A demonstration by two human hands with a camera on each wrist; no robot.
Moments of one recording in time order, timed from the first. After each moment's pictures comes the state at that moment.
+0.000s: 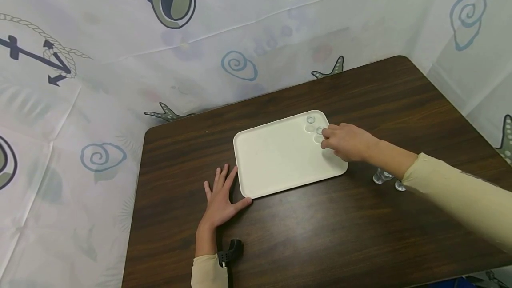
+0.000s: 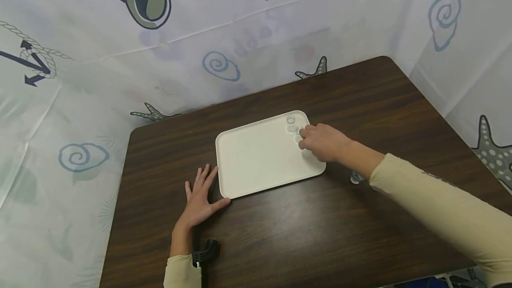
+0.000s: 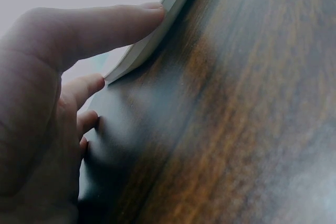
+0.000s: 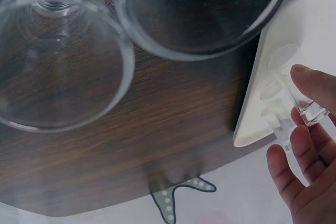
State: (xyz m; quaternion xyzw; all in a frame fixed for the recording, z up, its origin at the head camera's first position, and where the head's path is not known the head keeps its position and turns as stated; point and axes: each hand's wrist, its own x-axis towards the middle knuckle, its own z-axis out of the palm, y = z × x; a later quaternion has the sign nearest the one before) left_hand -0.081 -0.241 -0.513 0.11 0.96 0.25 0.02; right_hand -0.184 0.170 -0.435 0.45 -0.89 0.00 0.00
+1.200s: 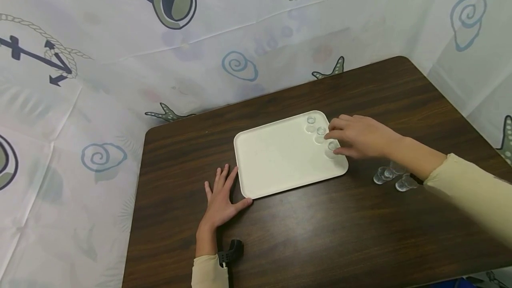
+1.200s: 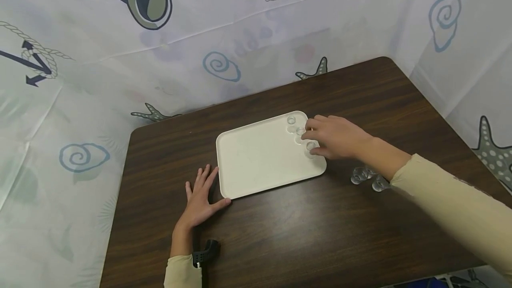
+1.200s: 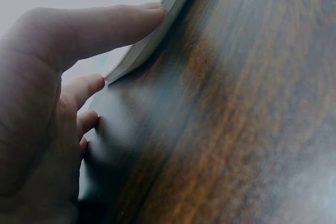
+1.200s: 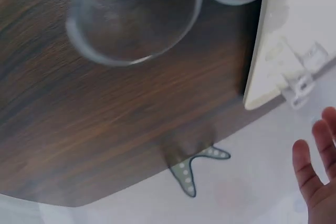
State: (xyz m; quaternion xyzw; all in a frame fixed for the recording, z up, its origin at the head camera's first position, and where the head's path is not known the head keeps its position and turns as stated) left_hand -0.080 -0.241 -0.512 0.11 0.96 0.25 0.02; right_hand -0.179 0.199 -0.413 0.45 -0.89 0.09 0.06
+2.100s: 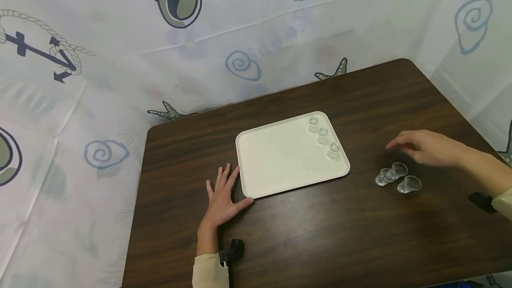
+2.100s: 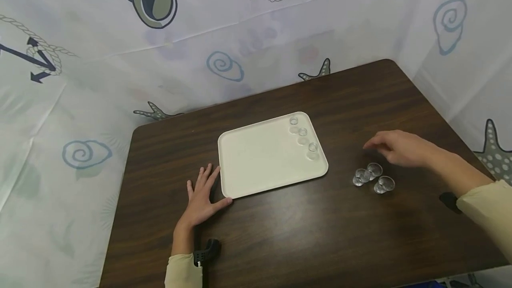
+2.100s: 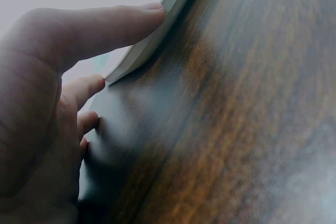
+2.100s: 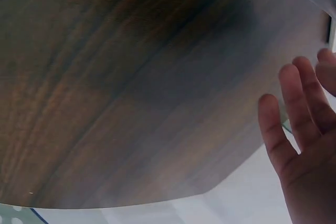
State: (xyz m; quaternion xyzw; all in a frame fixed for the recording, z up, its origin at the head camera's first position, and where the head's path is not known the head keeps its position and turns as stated) left_hand -0.081 -0.244 -0.517 0.12 0.96 0.24 0.02; right_hand -0.143 0.320 -0.437 0.26 -0.93 0.22 -0.11
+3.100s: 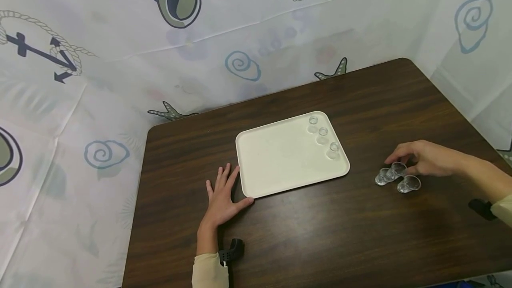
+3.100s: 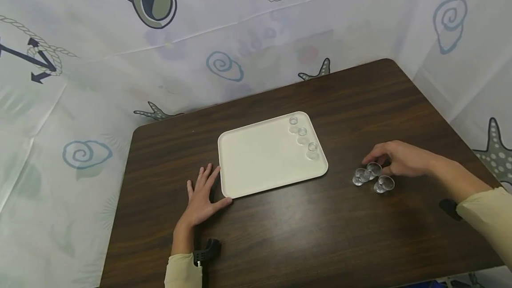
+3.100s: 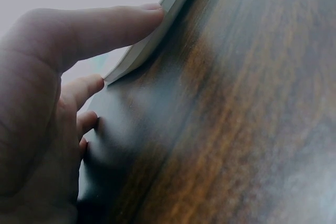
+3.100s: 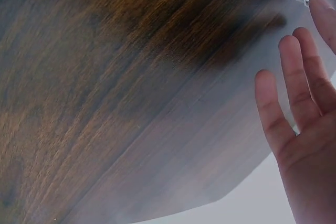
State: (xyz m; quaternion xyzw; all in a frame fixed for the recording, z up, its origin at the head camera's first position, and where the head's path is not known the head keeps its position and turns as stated) left_hand -0.082 -0.243 -0.516 0.11 0.96 0.24 0.02; right_hand -0.134 0.328 -0.466 0.34 -0.87 0.33 -0.14
